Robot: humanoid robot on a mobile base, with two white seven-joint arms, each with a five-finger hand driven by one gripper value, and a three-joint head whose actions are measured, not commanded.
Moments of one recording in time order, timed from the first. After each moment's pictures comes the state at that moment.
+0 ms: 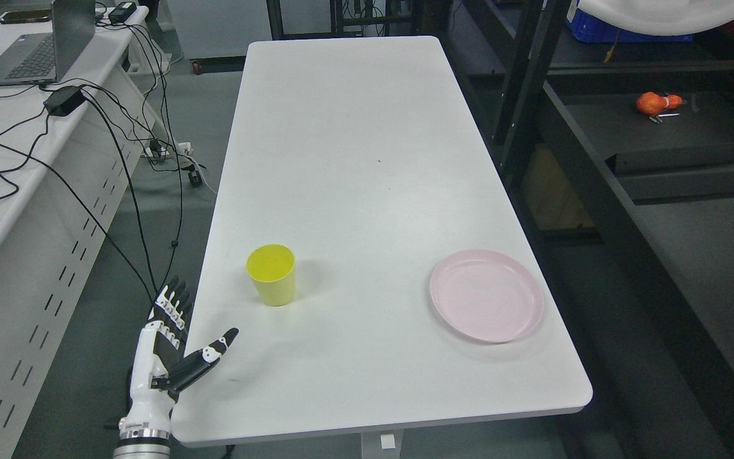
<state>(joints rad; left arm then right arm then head) 0.09 0.00 0.08 -1.72 0.12 -0.15 0.04 0.00 0.00 0.00 -0.24 0.00 0.09 -0.12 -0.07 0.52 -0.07</state>
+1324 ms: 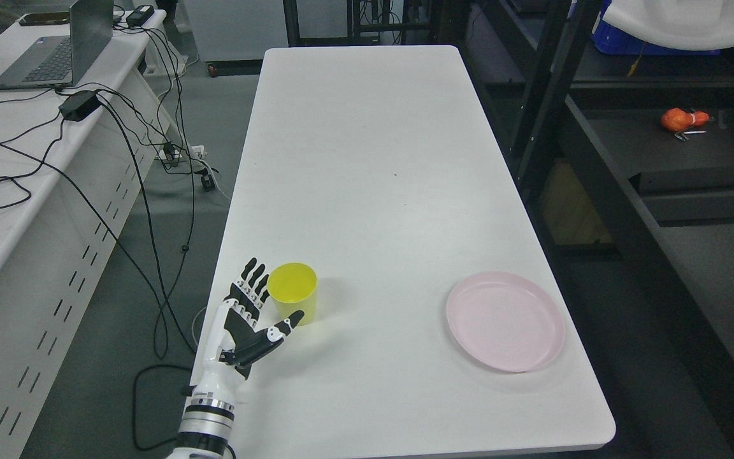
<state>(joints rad) -0.04 0.00 -0.11 -1.60 0.33 -0.13 -0.01 0.00 0.00 0.00 -0.24 0.00 0.09 -0.12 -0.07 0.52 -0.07</state>
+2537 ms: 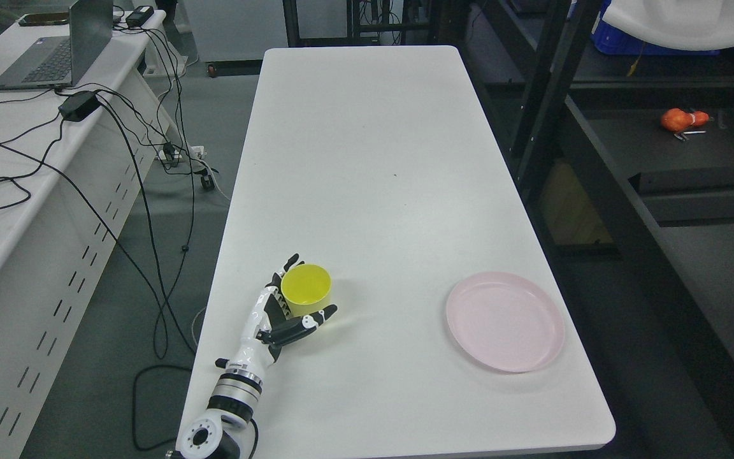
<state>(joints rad) -0.22 0.00 -0.16 -1.37 0.28 -0.08 -0.08 0.00 0.00 0.00 -0.24 0.00 0.09 -0.12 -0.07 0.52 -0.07</state>
